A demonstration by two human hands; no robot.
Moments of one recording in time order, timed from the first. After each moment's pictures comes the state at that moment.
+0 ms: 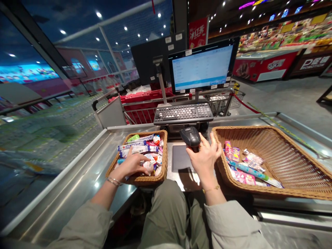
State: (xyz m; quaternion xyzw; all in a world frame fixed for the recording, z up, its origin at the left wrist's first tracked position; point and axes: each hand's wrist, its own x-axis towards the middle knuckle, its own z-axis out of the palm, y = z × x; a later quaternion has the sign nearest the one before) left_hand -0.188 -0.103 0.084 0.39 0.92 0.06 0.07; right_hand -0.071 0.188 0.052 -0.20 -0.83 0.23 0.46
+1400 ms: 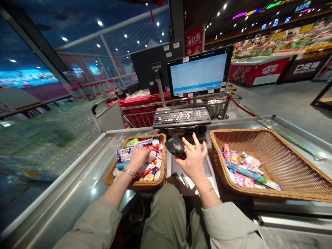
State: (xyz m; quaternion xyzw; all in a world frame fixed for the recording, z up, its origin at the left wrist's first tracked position) left_hand -0.226 -0.067 0.056 0.36 0.93 -0.02 -0.08; right_hand -0.074 0.172 0.053 -0.05 -0.88 0.21 0.41
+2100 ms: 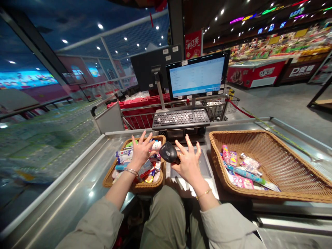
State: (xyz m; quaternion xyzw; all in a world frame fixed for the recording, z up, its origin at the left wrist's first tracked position) left_hand -0.223 -0.041 0.077 0.39 0.89 0.01 -0.25; right_hand -0.072 0.163 0.059 0.01 -0.91 0.17 0.38
